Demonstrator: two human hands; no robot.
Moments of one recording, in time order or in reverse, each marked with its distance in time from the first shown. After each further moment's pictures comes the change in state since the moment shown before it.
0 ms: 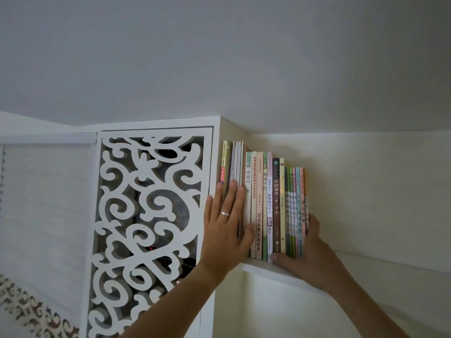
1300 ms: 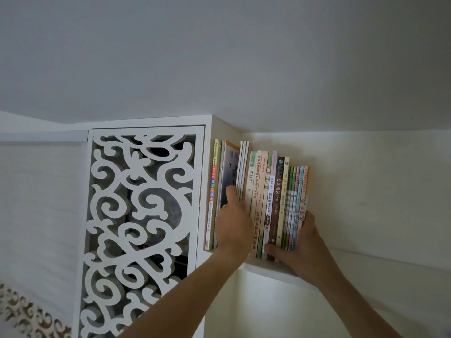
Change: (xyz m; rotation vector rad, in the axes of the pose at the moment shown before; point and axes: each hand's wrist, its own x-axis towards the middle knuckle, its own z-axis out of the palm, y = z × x) left_hand 0.042 0.063 -0.013 -0.327 -0.168 -0.618; right_hand 0.009 0.015 0.003 0.008 0.156 0.001
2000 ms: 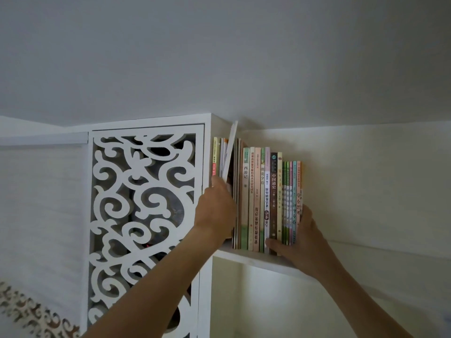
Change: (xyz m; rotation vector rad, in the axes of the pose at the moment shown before) left_hand 0.024 0.004 -0.053 0.302 -0.039 0.061; right_hand -0.003 -0.003 0.000 -0.049 -0.035 -0.052
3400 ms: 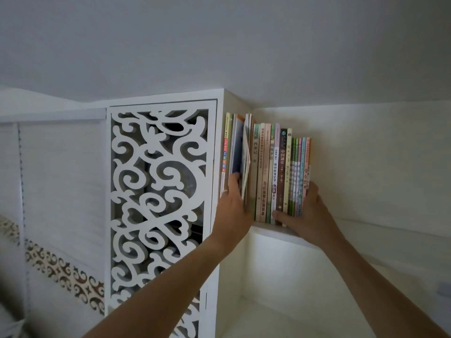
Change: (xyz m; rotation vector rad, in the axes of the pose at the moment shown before) left_hand -0.067 -0.024 0.037 -0.364 -0.001 0.147; right_hand -0.002 -0.002 -0.002 -0.024 -0.014 0.062
